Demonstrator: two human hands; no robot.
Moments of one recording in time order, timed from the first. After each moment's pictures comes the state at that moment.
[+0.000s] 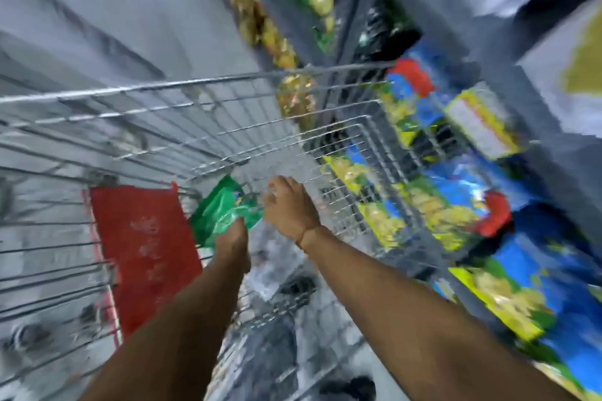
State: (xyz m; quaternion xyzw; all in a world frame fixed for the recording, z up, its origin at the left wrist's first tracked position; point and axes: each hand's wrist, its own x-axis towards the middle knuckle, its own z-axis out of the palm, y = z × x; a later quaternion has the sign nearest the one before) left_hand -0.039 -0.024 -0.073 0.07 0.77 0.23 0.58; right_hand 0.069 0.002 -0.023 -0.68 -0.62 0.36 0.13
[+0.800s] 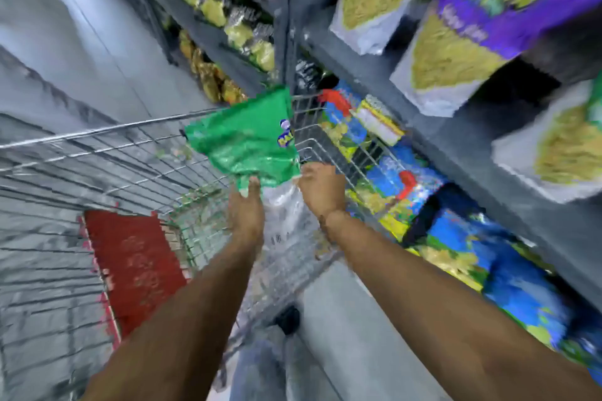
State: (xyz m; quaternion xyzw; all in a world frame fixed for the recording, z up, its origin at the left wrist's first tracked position) left_hand 0.035 -0.037 0.029 0.34 0.70 0.38 0.49; right_hand 0.149 -0.049 0.081 -0.78 -0.51 0.21 0.28
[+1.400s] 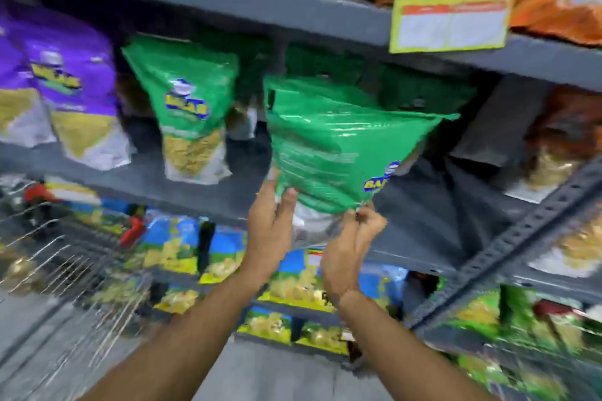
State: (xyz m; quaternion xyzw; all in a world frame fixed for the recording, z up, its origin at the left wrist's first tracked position) left_hand 0.349 -0.379 0.220 0.70 0.19 0.38 0.57; right_hand 0.385 -0.460 0.209 -0.62 -0.10 -0.10 0.77
